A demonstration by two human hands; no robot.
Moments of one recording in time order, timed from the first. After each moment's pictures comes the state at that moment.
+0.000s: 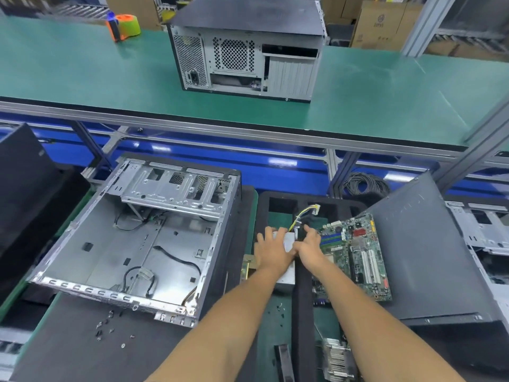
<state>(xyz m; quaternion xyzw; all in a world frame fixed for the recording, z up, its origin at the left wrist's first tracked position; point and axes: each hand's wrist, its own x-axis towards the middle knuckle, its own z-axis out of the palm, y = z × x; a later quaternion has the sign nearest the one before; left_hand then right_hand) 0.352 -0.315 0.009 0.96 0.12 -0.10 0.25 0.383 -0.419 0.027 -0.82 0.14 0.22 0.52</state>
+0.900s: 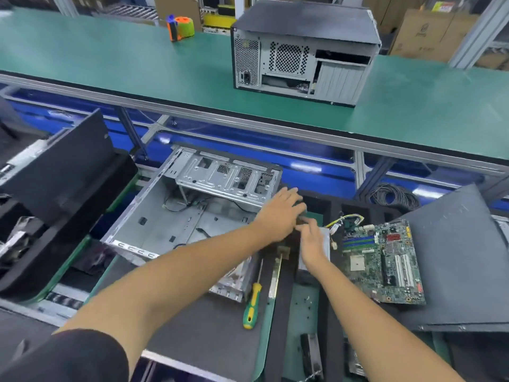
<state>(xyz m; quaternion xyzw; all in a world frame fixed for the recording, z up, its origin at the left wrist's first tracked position) 0.353 -0.192 0.086 0.98 -0.18 0.04 0.05 0.326 -0.328 0.065 -0.83 0.04 0.14 0.54</state>
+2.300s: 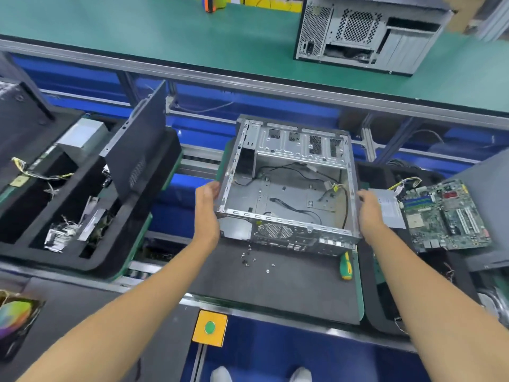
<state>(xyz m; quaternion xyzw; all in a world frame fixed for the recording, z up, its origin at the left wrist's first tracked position) 0.114 0.126 0.055 0.65 0.22 0.21 0.70 0.241 -0.214 0.079 -0.75 0.21 0.08 0.63</state>
